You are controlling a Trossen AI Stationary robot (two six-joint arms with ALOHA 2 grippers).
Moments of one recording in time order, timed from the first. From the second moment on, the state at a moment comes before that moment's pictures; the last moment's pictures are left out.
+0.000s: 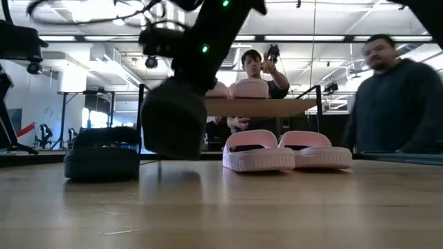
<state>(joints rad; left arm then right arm) -0.87 1.41 0.74 -0.90 -0.51 -1.52 0.21 2.29 1.88 -0.65 0.73 -0.06</state>
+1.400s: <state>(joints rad) -0.67 1.22 0.41 -0.46 -0.50 -1.56 0.24 2.08 1.97 -1.13 0.70 0.44</state>
